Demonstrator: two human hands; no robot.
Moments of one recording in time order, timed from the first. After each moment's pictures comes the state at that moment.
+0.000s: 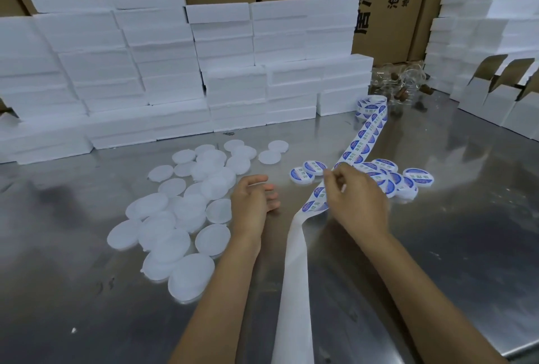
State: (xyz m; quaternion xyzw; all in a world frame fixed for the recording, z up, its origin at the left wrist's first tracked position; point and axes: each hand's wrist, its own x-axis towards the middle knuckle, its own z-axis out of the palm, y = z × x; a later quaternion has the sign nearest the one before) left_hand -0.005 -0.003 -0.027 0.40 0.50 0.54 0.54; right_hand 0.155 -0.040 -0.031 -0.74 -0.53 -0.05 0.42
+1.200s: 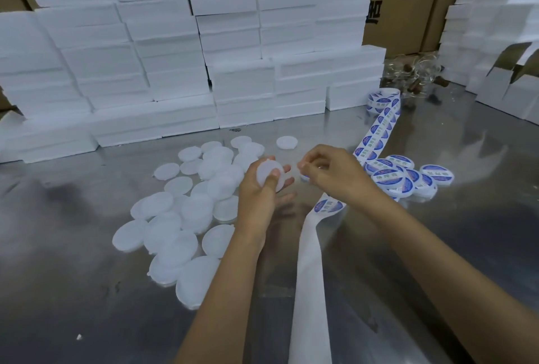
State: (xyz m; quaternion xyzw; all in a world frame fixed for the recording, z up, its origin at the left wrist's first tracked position) left_hand -0.014 0.007 -0.027 0.49 0.44 0.54 0.52; right_hand 0.134 0.001 0.005 -0.64 -0.60 0.24 0.41
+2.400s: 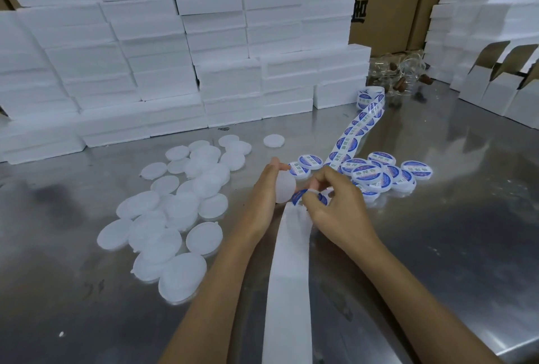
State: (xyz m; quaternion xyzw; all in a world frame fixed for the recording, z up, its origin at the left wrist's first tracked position) left_hand 0.008 -0.003 -0.024 0.56 0.46 0.39 0.57; right_hand 0.135 -0.061 -0.031 -0.62 -0.58 0.15 0.51
